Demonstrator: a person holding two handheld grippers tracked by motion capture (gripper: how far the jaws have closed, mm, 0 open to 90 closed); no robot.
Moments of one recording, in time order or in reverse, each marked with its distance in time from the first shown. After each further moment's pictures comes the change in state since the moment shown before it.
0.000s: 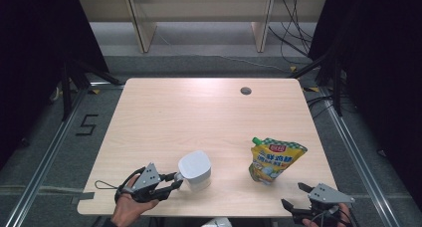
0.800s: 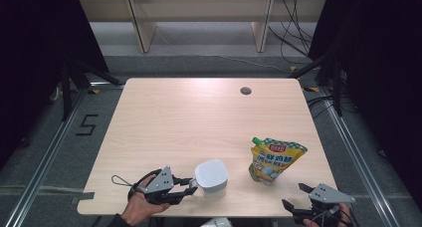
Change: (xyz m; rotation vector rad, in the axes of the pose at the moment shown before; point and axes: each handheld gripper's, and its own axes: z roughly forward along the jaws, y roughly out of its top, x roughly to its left) left arm -0.017 0.011 0.025 -0.015 -0.168 0.106; right arm -0.001 -0.003 -0.001 0.015 -0.011 0.023
